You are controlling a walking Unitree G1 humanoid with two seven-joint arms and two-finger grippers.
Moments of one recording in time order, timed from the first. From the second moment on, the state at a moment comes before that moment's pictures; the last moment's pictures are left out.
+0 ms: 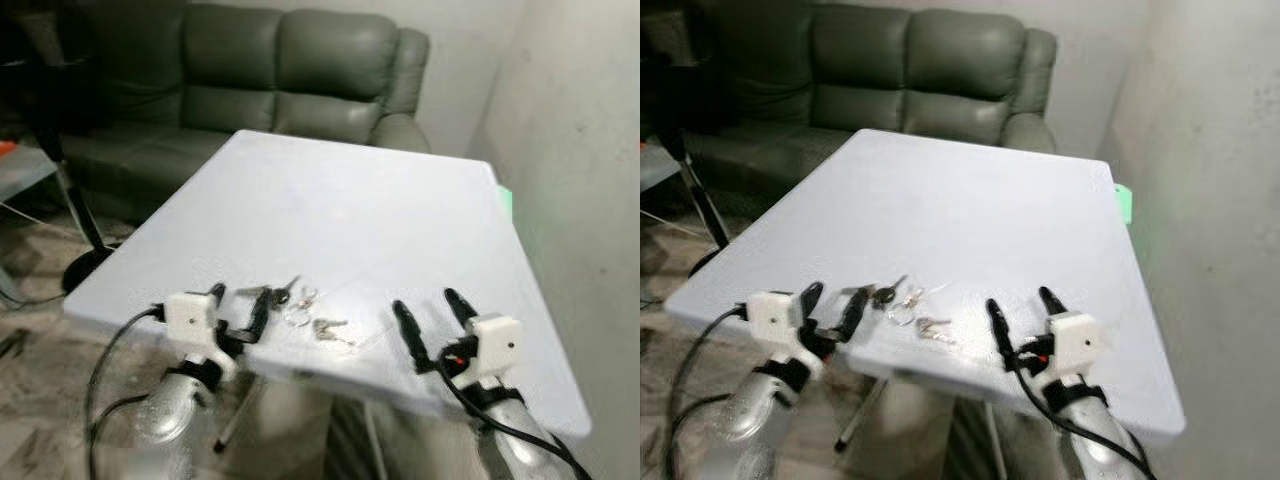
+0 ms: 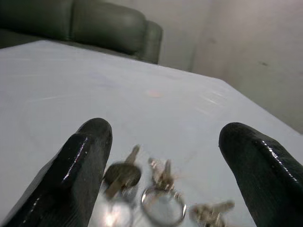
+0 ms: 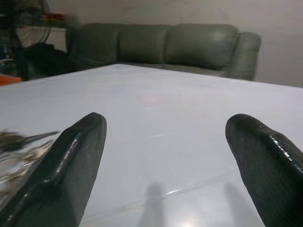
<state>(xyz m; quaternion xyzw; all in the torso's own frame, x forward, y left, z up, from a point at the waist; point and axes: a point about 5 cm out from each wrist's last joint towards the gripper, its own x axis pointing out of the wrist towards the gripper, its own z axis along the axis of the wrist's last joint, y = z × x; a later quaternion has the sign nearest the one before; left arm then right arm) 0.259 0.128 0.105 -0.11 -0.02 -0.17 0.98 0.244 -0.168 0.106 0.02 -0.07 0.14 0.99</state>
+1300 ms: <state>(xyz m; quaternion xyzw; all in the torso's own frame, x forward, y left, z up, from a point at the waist) 0.222 0.108 0.082 -0.07 0.02 -0.25 0.97 0.270 -0.150 0.110 -0.06 -0.04 0.26 0.96</state>
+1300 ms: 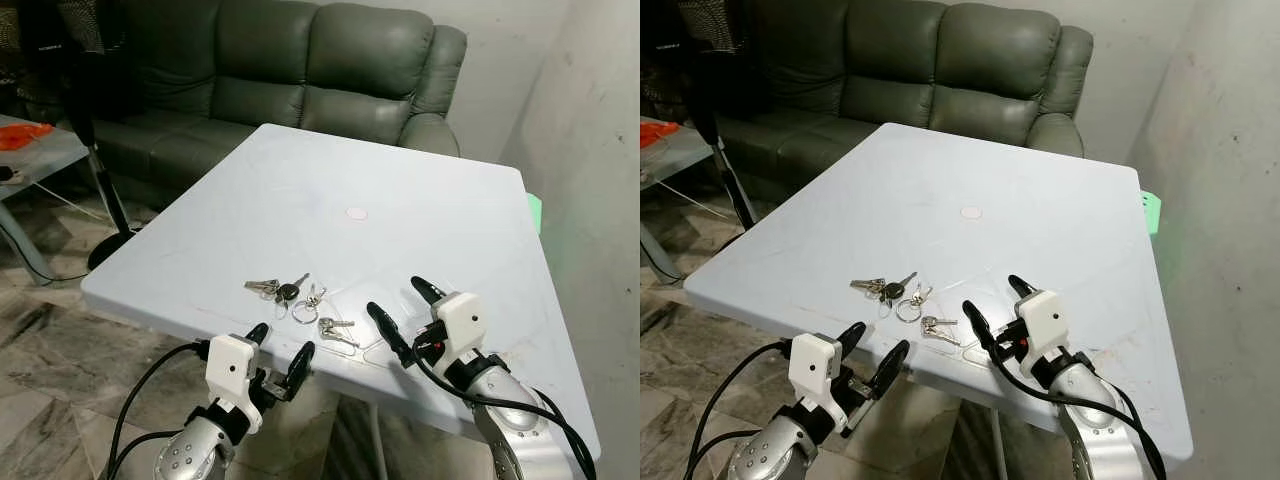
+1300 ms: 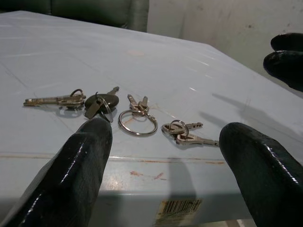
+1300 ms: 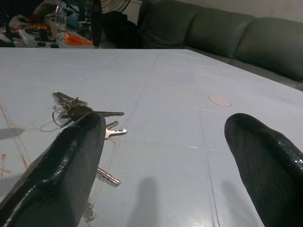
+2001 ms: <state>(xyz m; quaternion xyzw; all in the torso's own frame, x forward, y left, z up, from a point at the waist) 0.226 0.111 0.084 -0.07 0.02 -0.24 0.97 0.267 -0.145 0.107 -0.05 -0.04 0.26 0.96</state>
